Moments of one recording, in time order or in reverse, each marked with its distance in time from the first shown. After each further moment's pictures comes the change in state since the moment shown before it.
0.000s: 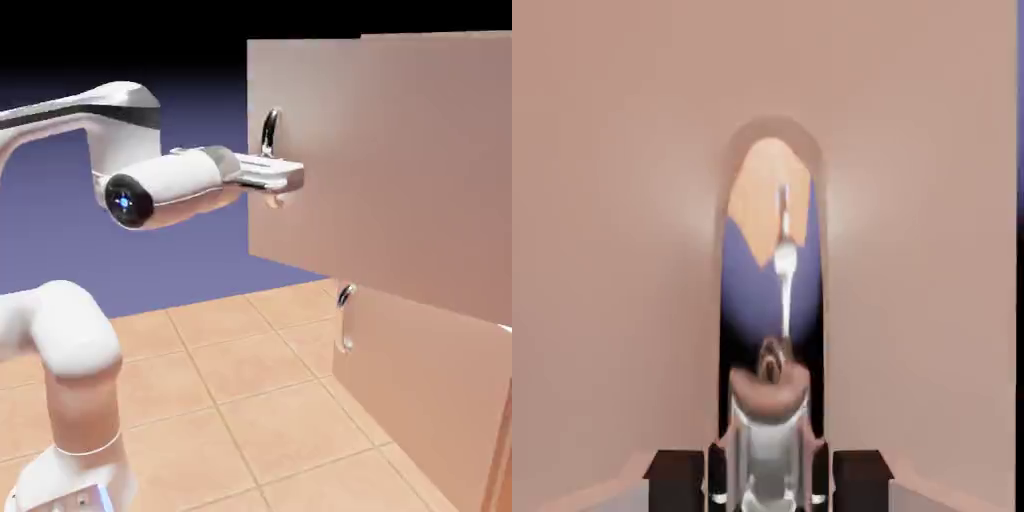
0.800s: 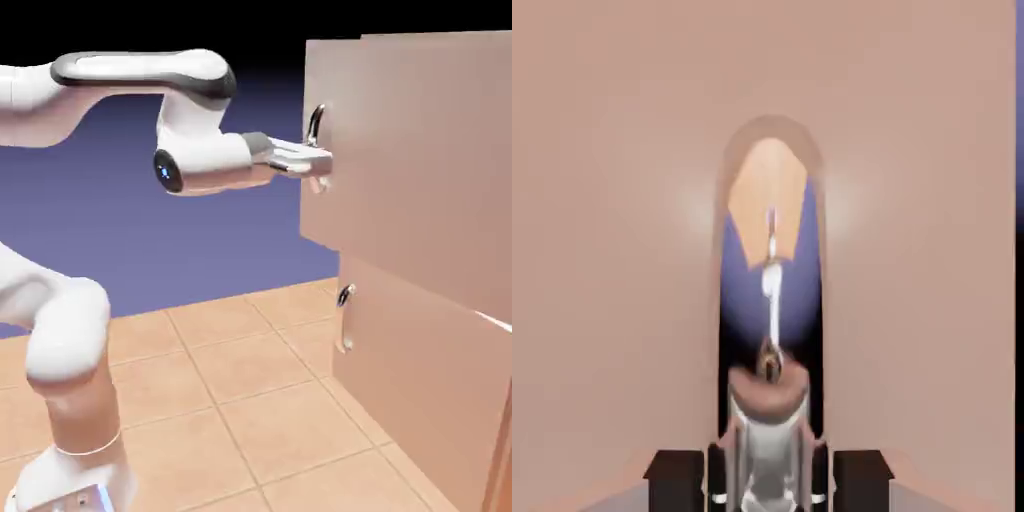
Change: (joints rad) arm -0.184 0.496 0.461 0.330 1.047 0.260 -0.666
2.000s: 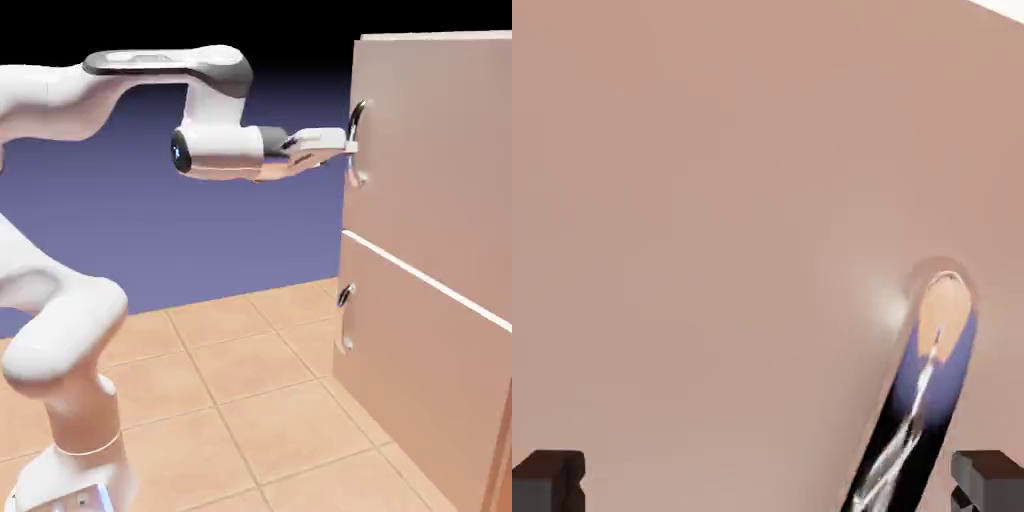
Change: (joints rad) arm -0.526 0.095 0.457 0.222 0.246 0.129 -0.237
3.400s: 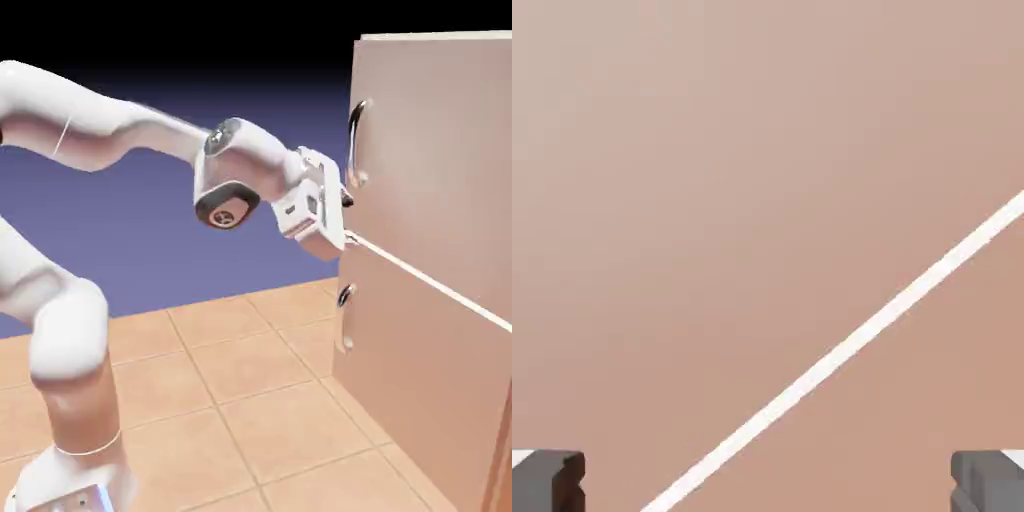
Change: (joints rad) arm 0.442 0.145 -0.493 -0.322 -1.827 0.014 -0.541
